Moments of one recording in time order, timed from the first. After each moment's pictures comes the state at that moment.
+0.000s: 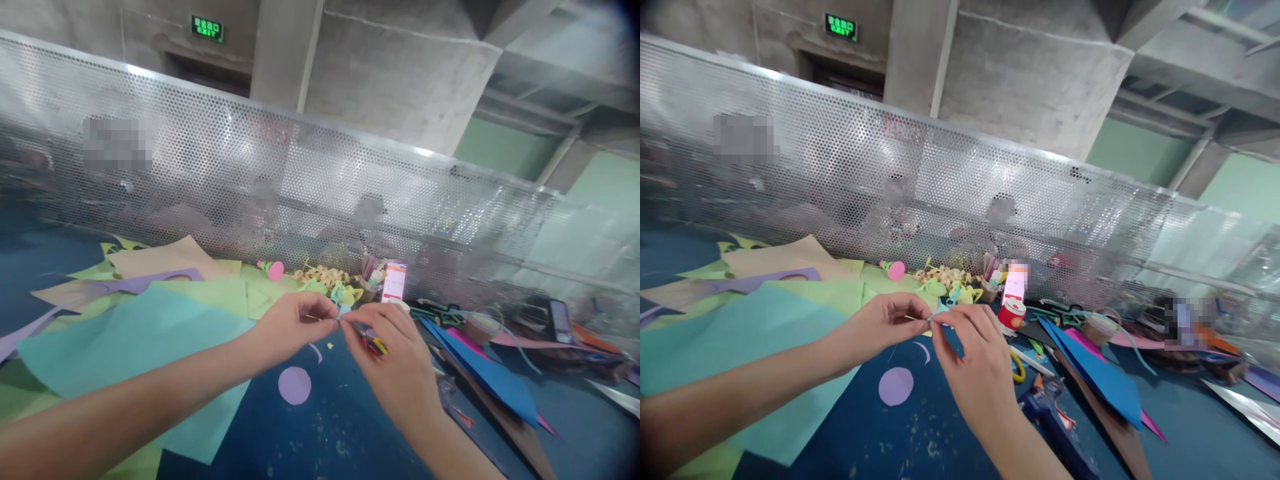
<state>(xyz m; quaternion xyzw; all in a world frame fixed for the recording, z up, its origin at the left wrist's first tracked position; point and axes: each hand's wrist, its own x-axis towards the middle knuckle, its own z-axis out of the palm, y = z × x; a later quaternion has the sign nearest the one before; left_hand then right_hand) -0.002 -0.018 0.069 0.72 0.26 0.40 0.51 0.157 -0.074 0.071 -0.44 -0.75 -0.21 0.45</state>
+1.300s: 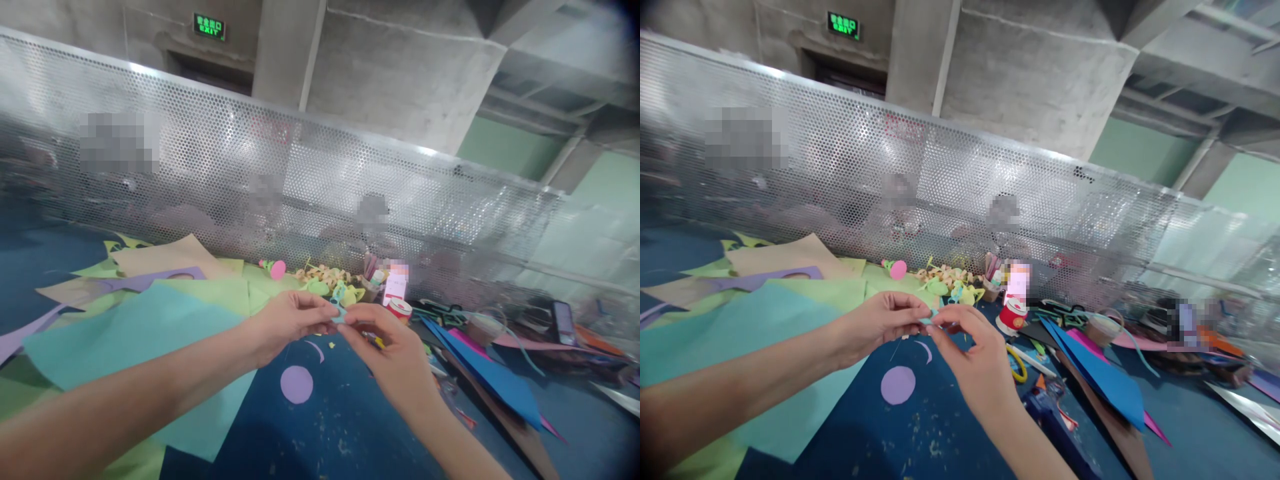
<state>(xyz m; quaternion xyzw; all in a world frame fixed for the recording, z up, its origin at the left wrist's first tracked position) -0.004 -0.011 0.071 0.54 0.25 0.39 0.70 0.159 -0.070 0.067 -0.45 -0.72 0.11 0.51</state>
